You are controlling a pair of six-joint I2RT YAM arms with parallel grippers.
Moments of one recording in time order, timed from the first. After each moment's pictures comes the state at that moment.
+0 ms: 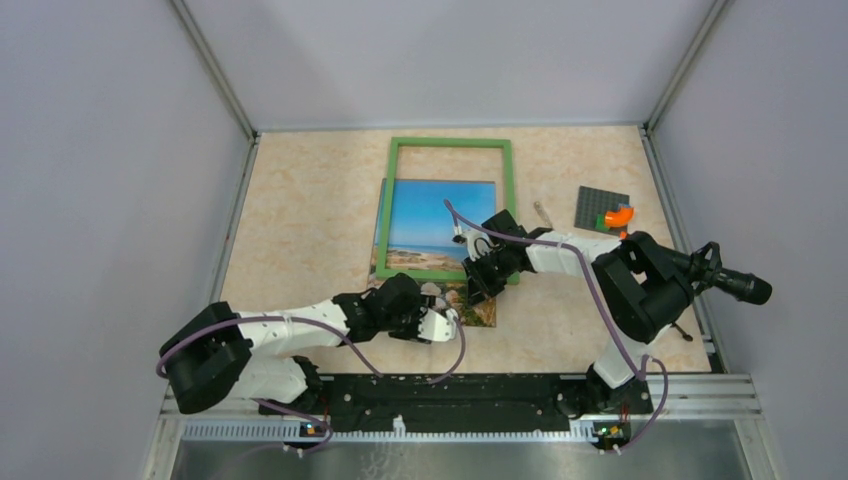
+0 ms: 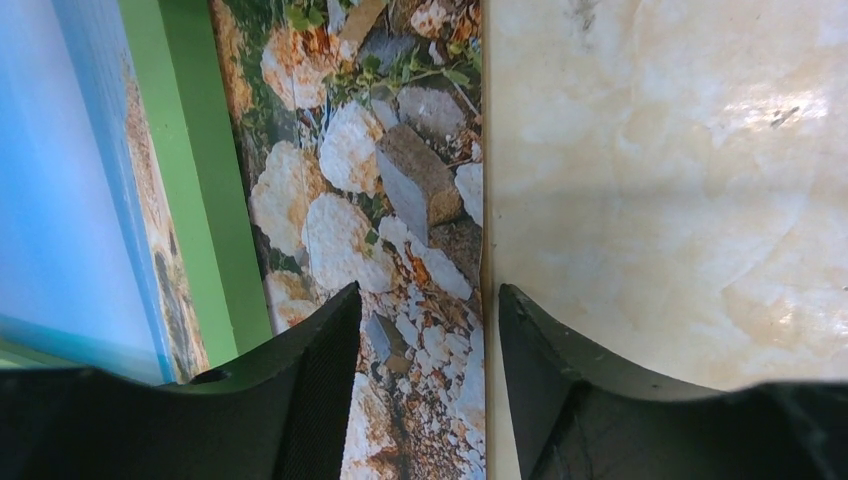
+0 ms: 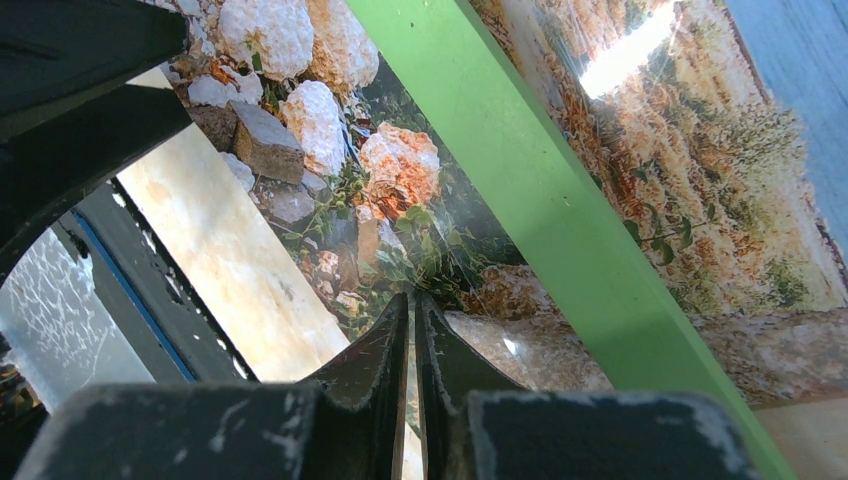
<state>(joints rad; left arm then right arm) -0.98 1.25 0.50 -0.12 0.07 0.79 0.62 1.71 0.91 -0.35 -0.56 0.03</state>
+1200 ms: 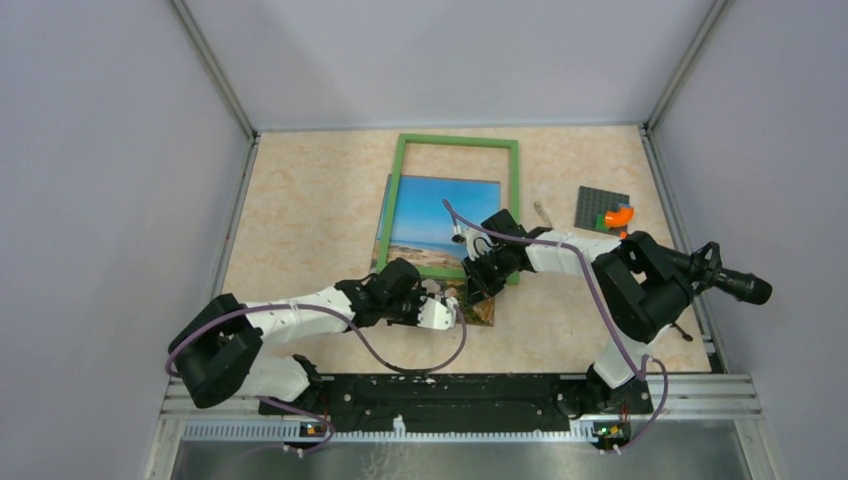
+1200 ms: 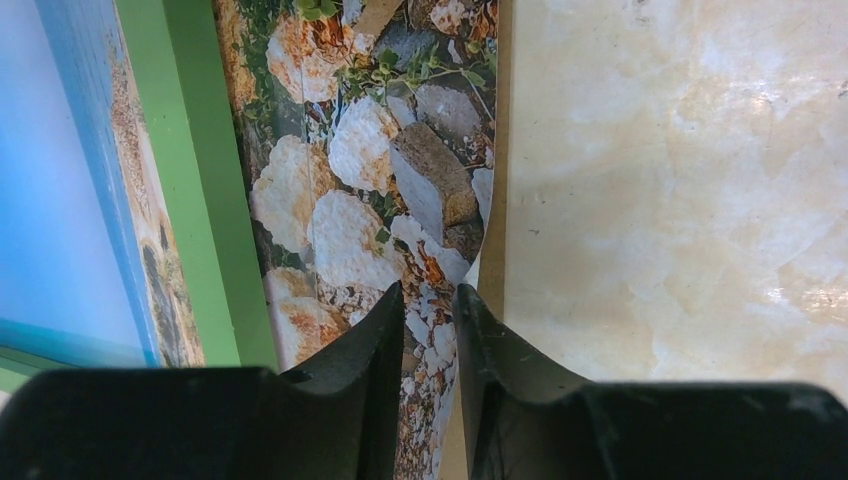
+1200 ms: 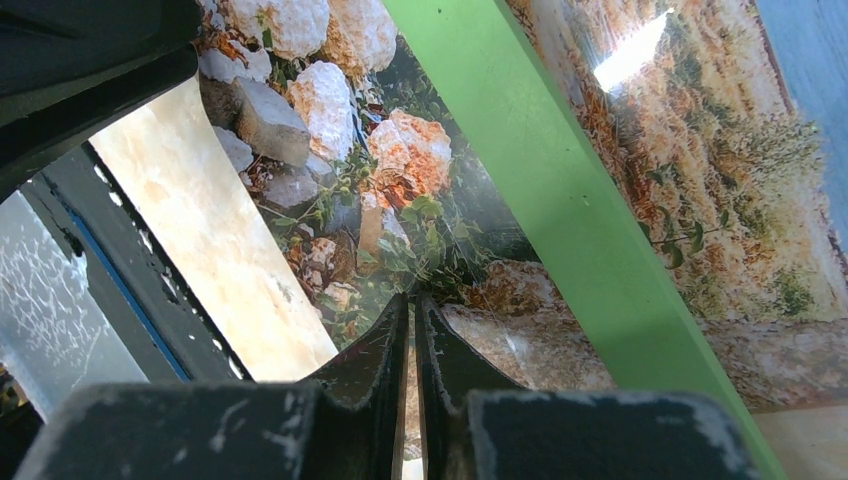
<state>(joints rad) -0.88 1.32 0.59 -0.22 0.14 0.85 0.62 1.71 0.91 -0.35 -0.56 0.02</state>
